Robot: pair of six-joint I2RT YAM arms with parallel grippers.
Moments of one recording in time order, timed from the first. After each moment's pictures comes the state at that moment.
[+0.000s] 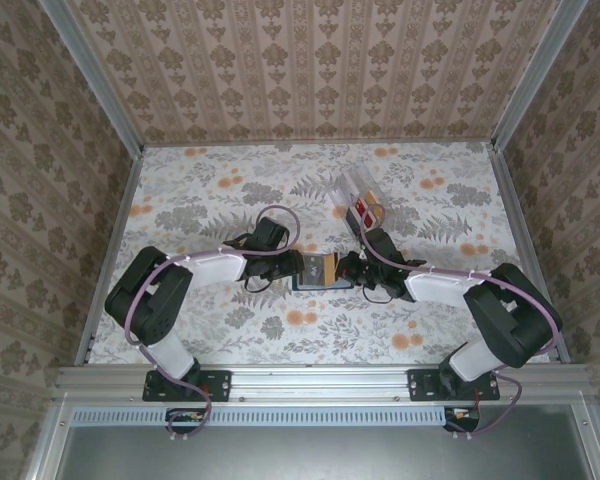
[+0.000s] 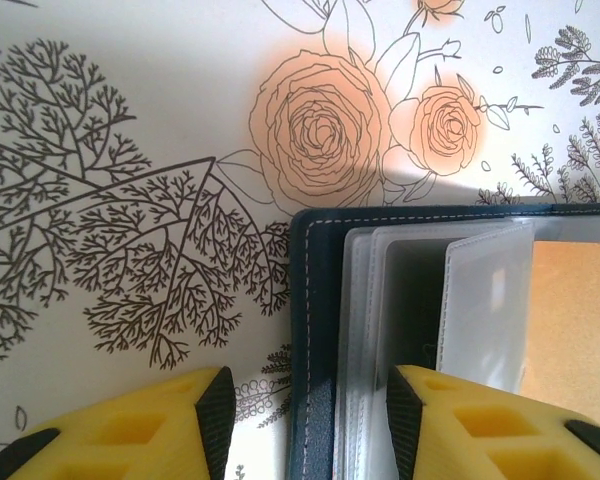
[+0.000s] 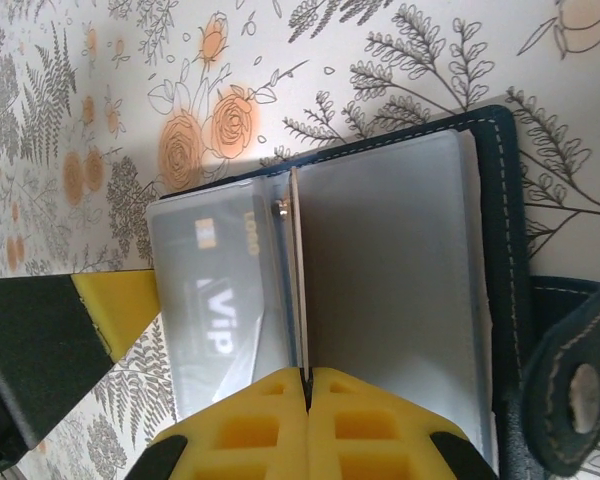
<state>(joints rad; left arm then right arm) -0.68 1.67 0.83 -0.16 0.17 -0.77 0.56 1.51 0.61 0.12 -0.21 0.95</state>
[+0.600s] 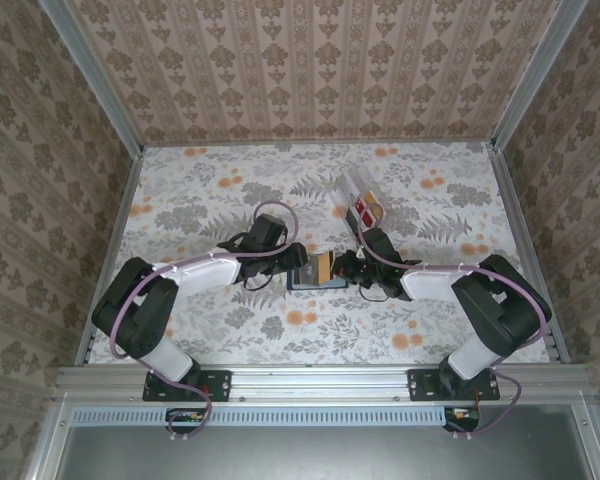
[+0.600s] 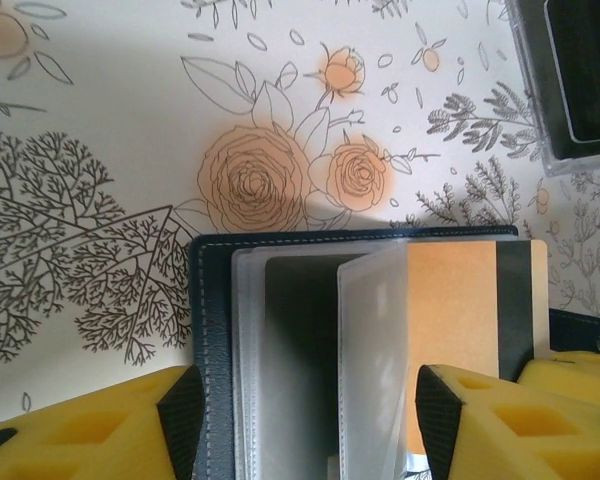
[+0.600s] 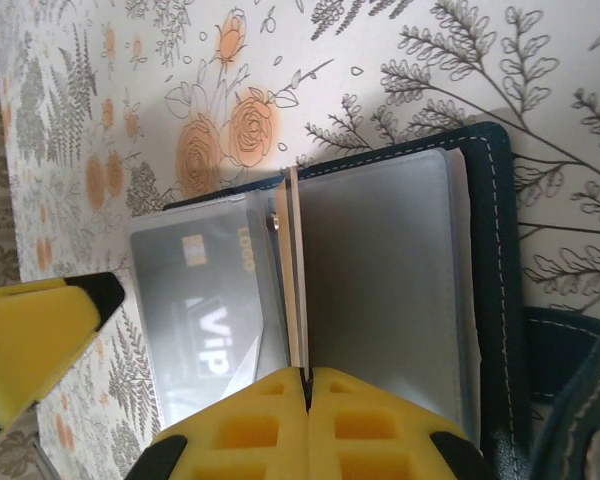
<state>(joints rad) -0.70 1.59 0.82 -0.14 0.13 -0.77 0.55 1.59 0.60 0.26 -0.27 0.98</state>
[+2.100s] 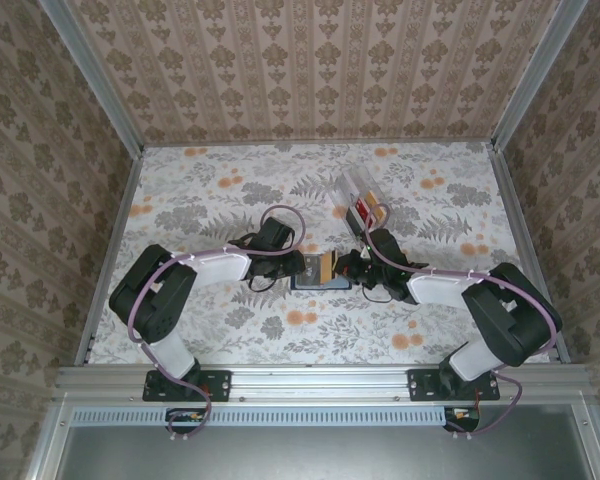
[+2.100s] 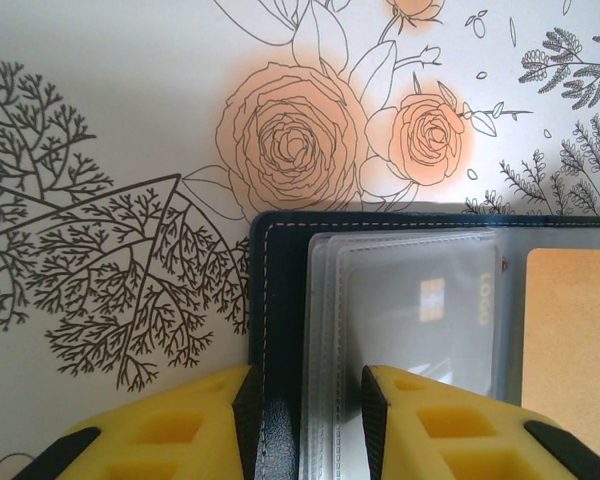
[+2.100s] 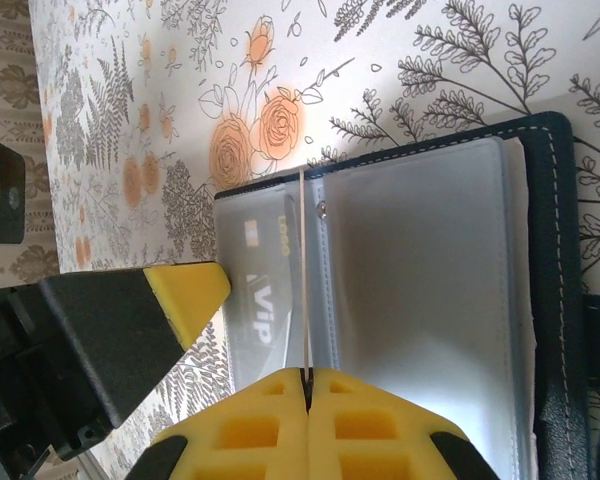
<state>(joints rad) -0.71 1.70 0.86 -0.16 0.13 -0.77 0.54 1.52 0.57 0.26 -0.29 1.02</state>
